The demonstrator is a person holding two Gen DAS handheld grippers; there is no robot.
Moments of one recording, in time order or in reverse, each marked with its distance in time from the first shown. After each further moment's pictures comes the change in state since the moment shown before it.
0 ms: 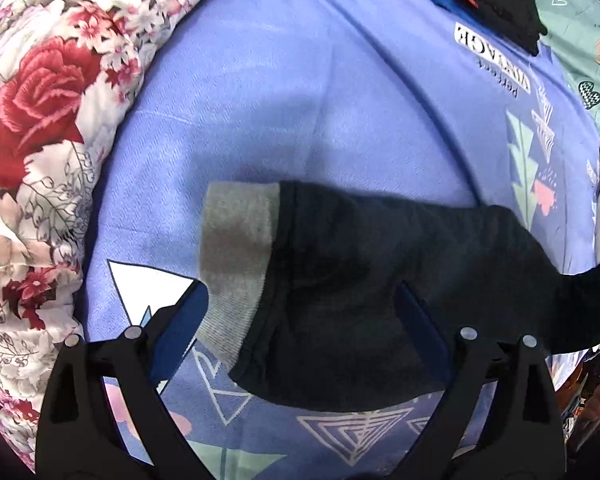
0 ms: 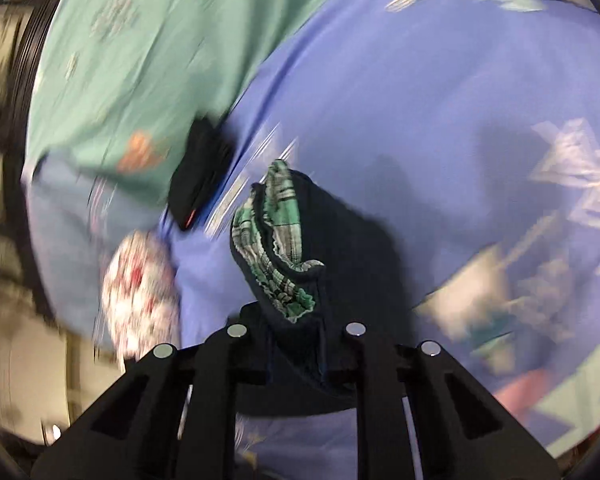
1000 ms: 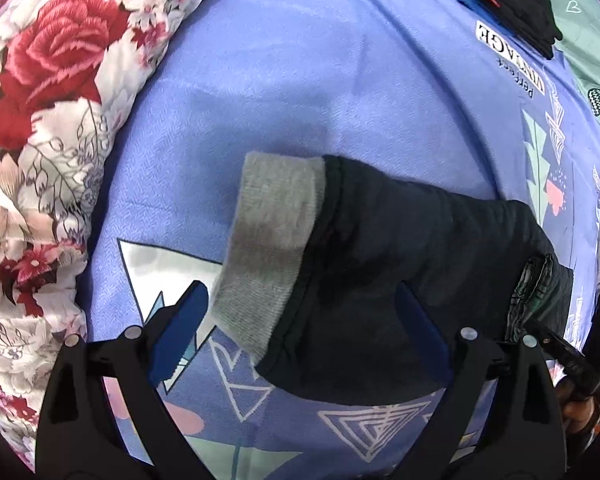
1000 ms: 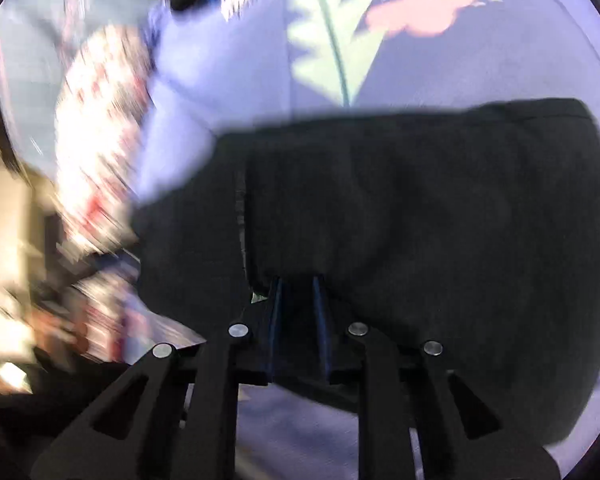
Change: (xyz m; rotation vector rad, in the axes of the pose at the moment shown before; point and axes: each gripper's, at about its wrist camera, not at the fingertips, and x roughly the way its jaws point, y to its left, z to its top) left arm 0.007 0.028 -0.008 -0.042 0.042 0.011; right arm 0.187 0.058 -0.098 -0.336 0.519 -0.156
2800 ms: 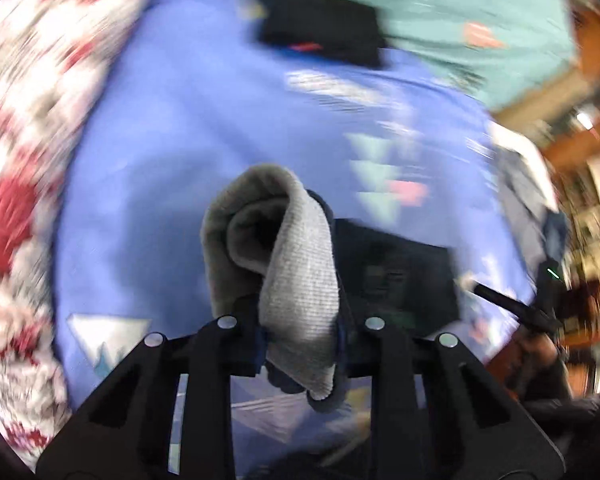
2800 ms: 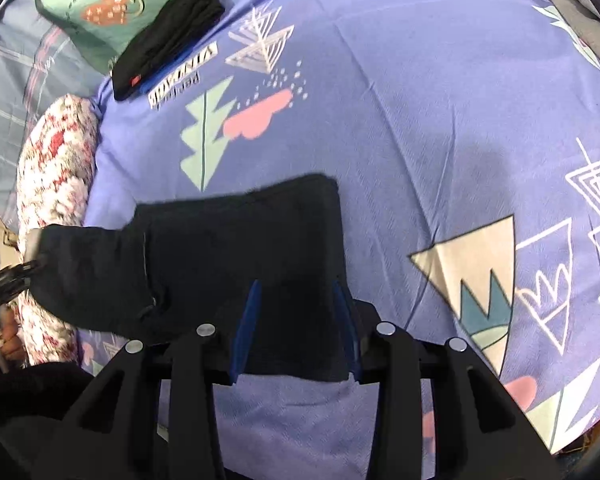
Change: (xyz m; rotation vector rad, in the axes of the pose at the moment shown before) left arm -0.109 -0.084 -0.005 0.334 -0.167 -0.363; right arm -0.114 -0.082 -0.034 0.120 -0.261 -0.196
